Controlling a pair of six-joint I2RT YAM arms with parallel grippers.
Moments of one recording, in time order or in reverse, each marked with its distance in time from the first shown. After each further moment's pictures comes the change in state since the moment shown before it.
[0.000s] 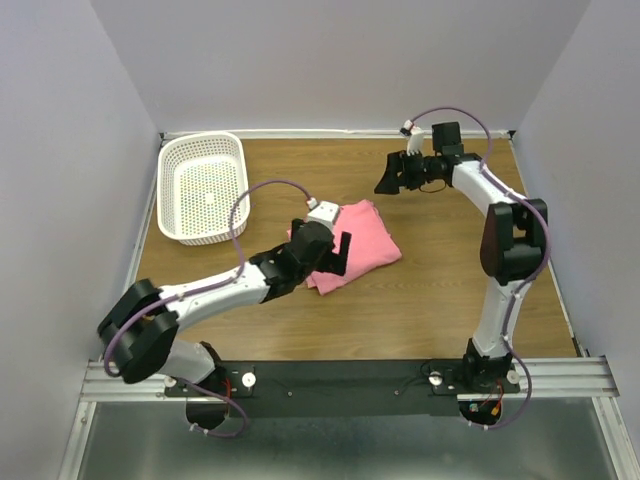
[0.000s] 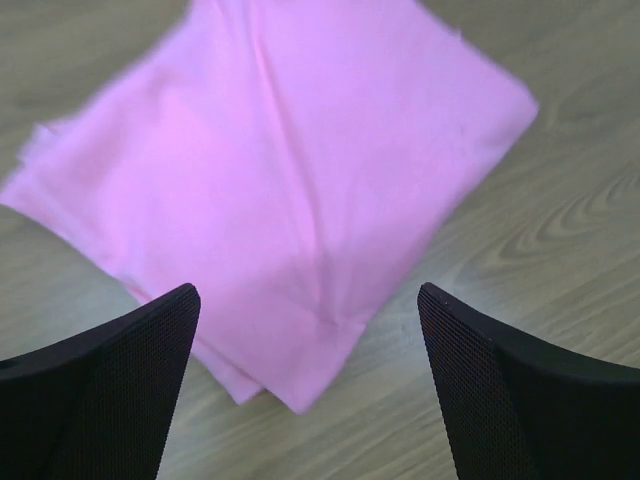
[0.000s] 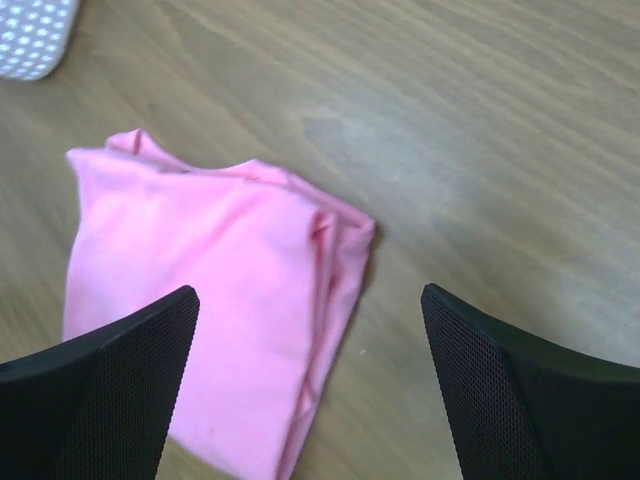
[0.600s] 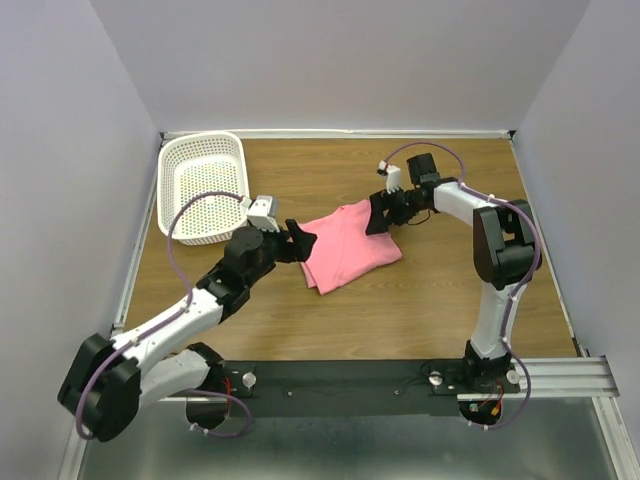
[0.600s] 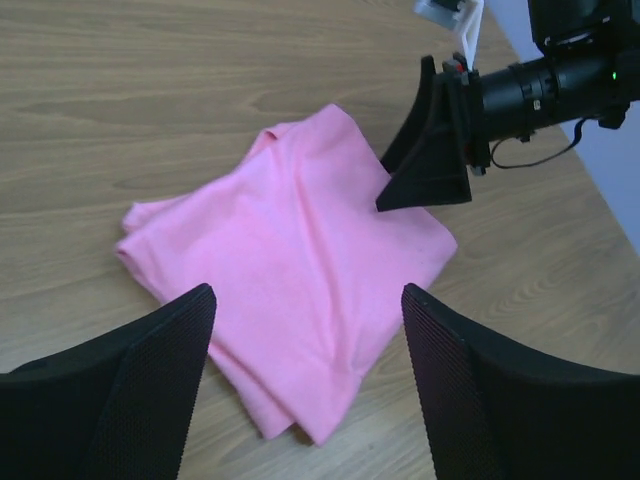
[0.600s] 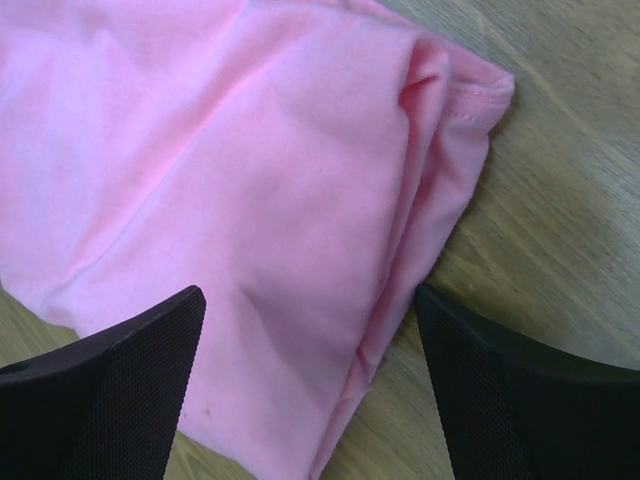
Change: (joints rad) left arm 0.300 -0.452 -0.327 0.323 0.223 -0.087; right arm 0.108 -0.111 -0.319 -0.019 0.062 -0.140
